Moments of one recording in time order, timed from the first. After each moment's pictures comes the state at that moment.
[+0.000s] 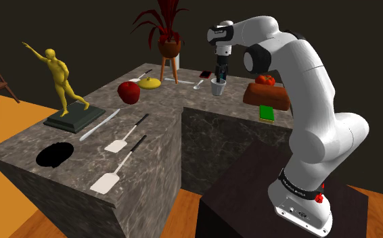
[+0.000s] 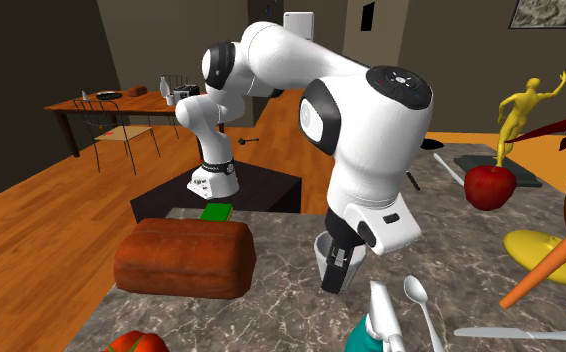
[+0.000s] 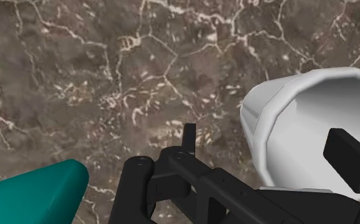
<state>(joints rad) -0.36 0.84 -0.35 -0.99 0.27 1.58 -0.80</state>
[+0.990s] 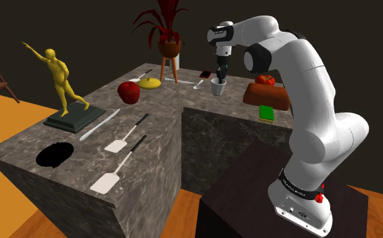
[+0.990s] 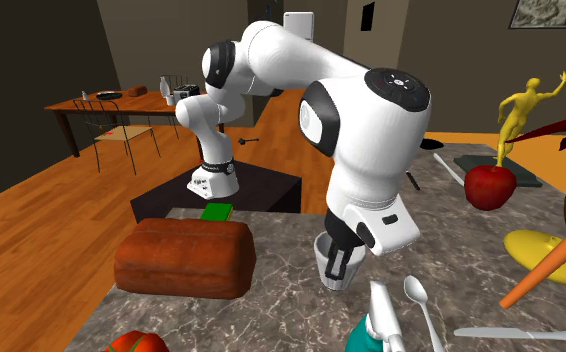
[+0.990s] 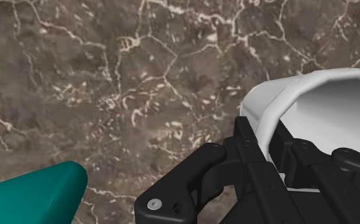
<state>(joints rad) -0.35 0.83 -0.35 -1.01 0.27 1.59 -0.81</state>
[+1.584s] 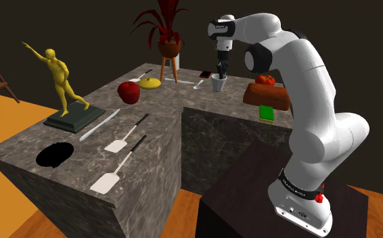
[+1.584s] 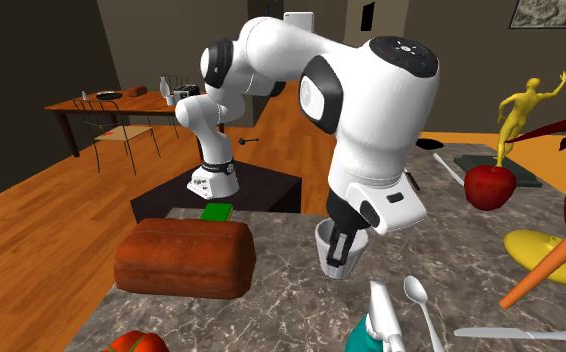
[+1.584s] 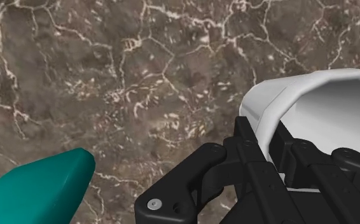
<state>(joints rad) -0.37 0.83 -0.35 -0.93 0.27 1.51 -0.80</state>
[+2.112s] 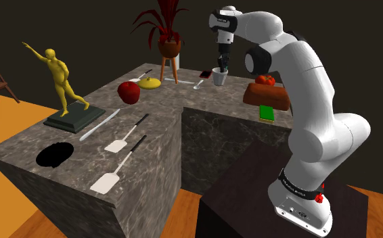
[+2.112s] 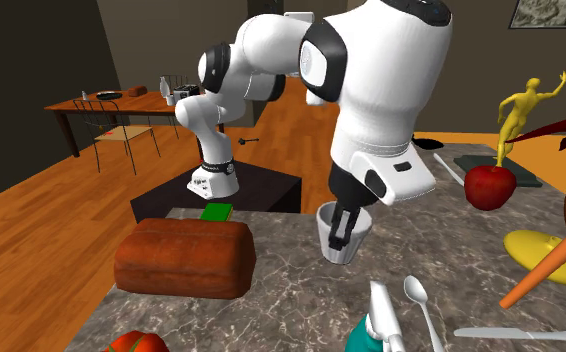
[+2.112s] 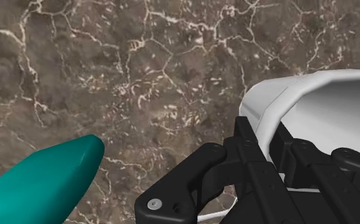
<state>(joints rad) -0.40 0.86 -0.34 -0.76 0.28 1.38 -0.78</state>
